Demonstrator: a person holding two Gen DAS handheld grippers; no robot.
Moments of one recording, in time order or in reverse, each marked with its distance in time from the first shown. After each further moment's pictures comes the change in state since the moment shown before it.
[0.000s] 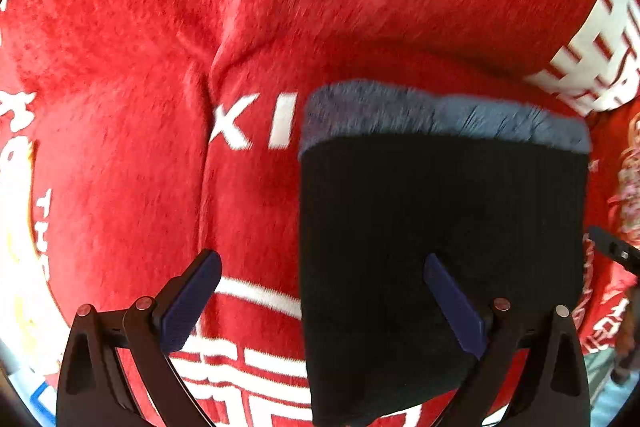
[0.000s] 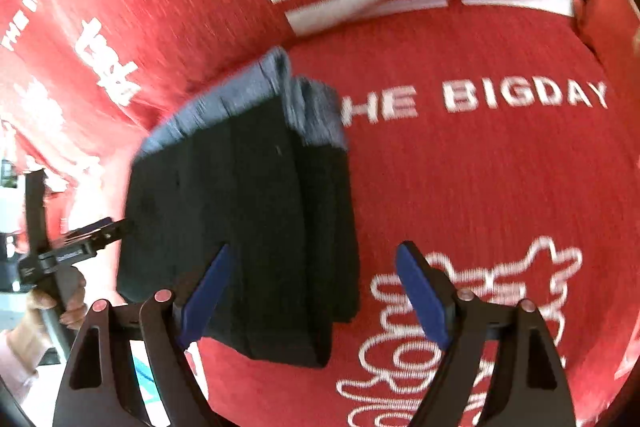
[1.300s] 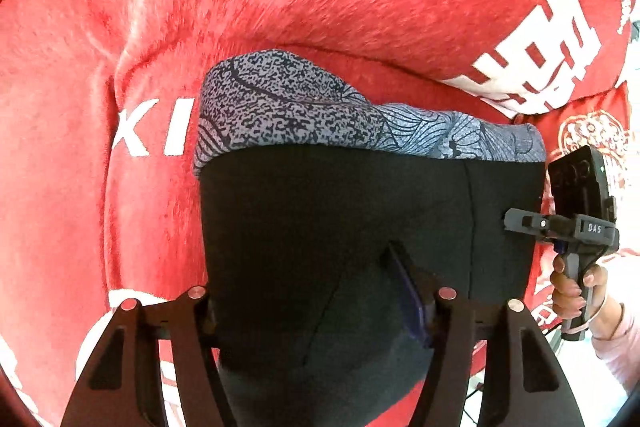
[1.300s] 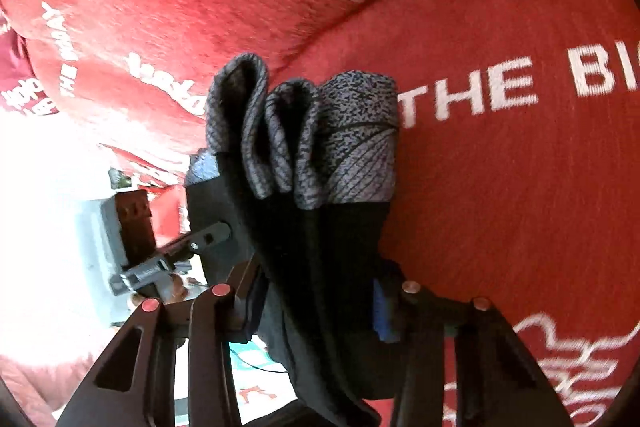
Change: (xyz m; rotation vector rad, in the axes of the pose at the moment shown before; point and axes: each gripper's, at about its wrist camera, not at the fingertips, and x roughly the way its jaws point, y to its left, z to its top) left arm 0.004 -0.024 0.003 0.015 0.016 -0.281; right arm 0.037 -0.020 0.010 0.130 0.175 0.496
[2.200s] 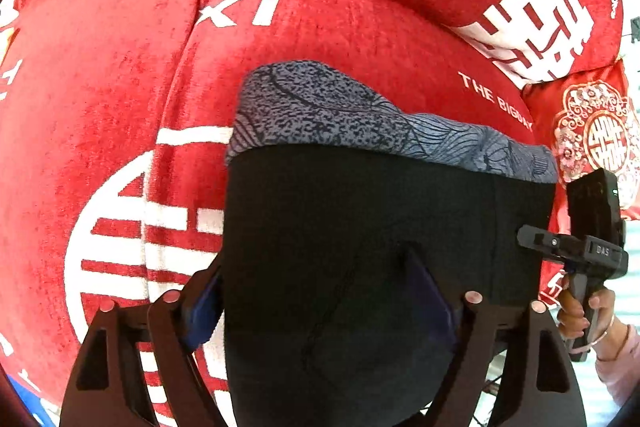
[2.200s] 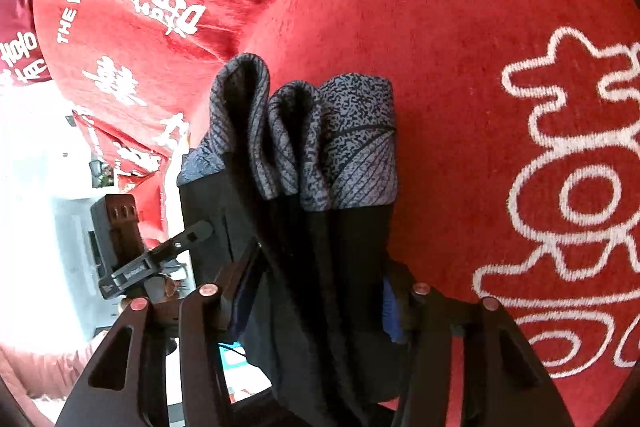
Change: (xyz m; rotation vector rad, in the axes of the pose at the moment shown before) left arm -0.012 0.042 -0.123 -0.054 -0.030 0.036; right arm 0.030 0.005 -0.129 -0.003 -0.033 -0.106
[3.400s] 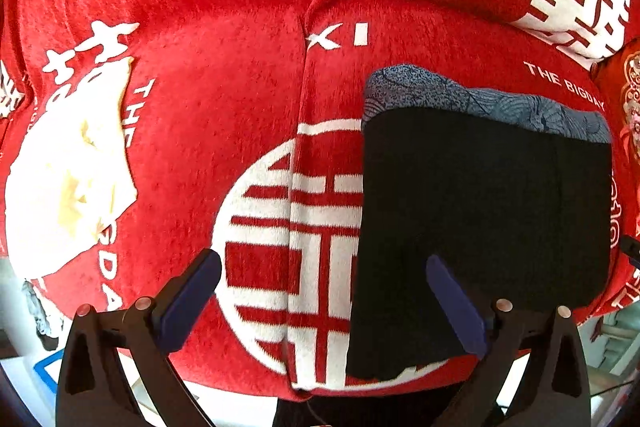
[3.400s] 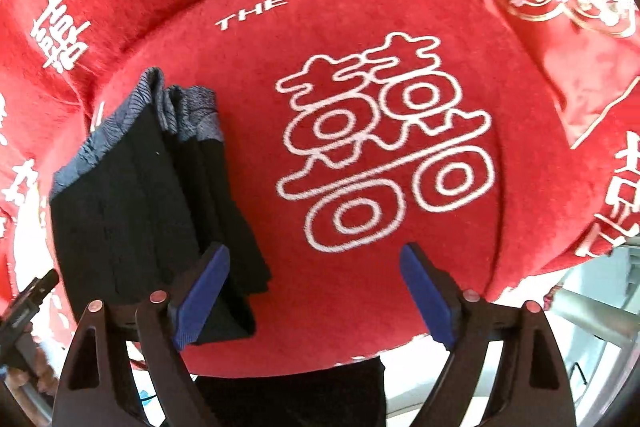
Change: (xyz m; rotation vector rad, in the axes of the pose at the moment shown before) left arm -0.062 0.001 -0.045 0.040 -0.072 0.420; right arm -0.078 0.032 -0.088 0.142 -0.259 -0.730
